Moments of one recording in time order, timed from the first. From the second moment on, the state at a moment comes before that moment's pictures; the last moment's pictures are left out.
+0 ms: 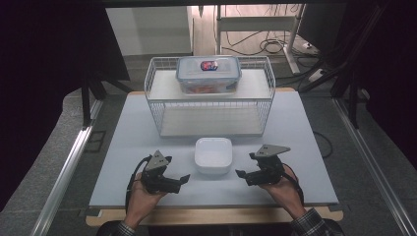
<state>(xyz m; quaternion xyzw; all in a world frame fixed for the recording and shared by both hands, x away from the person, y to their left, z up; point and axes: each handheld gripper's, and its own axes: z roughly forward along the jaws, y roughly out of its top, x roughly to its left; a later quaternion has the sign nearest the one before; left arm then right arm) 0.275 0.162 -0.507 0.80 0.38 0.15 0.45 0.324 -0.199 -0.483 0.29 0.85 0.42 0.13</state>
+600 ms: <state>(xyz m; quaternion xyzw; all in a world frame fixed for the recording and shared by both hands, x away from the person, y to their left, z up) 0.287 0.159 -0.519 0.81 0.37 0.14 0.43 0.331 -0.194 -0.490 0.29 0.86 0.40 0.11</state>
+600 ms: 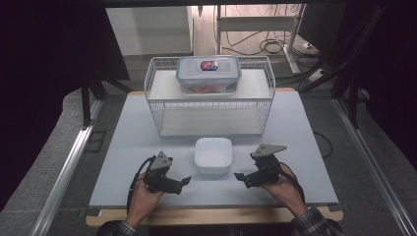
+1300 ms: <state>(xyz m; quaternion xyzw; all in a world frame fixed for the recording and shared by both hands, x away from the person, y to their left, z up) 0.320 0.139 -0.485 0.82 0.35 0.13 0.43 0.353 -0.173 -0.467 0.31 0.86 0.40 0.09</state>
